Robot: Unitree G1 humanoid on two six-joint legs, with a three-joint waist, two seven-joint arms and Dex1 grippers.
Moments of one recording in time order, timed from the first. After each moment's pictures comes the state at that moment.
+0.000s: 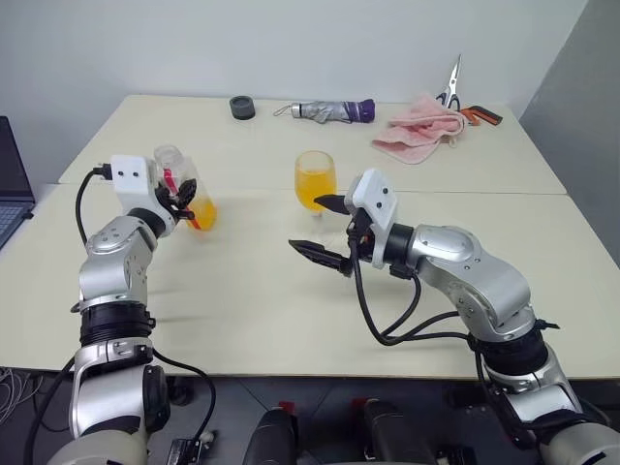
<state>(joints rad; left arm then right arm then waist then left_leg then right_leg) -0.65 0.55 0.32 0.46 -0.24 0.33 -0.41 -0.65 -0.32 0.27 -0.39 0.37 0.73 0.56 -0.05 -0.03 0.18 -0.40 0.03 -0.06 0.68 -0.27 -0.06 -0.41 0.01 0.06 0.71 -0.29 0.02</state>
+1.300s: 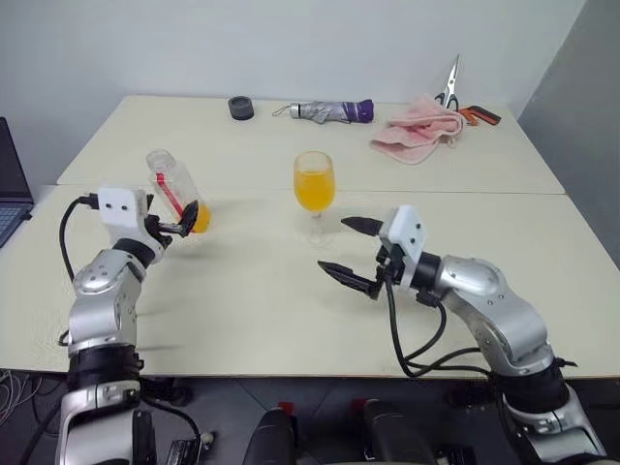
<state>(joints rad) -0.36 0.54 0.37 0.19 -0.33 0.20 -0.42 -0.32 -0.40 0.19 -0.41 0.31 0.45 0.68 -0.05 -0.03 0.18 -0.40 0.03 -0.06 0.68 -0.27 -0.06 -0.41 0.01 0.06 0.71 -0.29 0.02</state>
